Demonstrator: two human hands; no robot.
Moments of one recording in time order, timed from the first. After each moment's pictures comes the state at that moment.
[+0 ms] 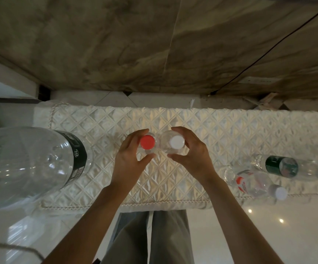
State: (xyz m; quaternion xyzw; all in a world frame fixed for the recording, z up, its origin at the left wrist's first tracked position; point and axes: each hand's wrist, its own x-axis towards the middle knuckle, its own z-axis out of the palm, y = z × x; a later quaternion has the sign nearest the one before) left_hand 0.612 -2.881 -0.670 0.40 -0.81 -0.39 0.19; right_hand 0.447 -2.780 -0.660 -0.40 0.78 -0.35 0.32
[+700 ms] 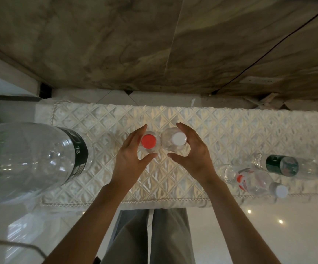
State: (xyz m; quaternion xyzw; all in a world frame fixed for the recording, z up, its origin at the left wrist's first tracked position) left_hand 0.618 -2.878 -0.674 0.39 -0.81 -0.40 0.18; right_hand 0.455 -2.774 -0.661 -0.41 0.80 -0.33 0.29
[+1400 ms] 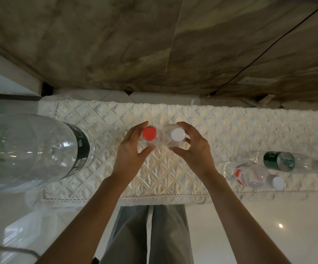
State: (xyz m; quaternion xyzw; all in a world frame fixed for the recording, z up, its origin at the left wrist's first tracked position) left_hand 0.621 -2.875 -0.672 0.39 -0.80 -0.42 0.19; right_hand 0.457 -2.768 -0.662 -0.40 0.80 -0.35 0.28
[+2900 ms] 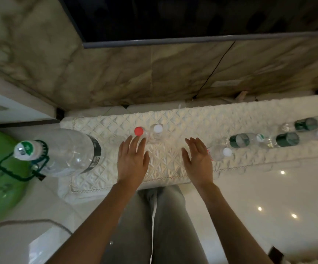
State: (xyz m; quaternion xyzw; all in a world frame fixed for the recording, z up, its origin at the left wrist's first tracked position) left_hand 0.638 -2.814 -0.543 0.35 -0.92 -0.16 0.04; right_hand 0.485 -2.670 -0.548 -0.37 0.90 -0.22 0.10
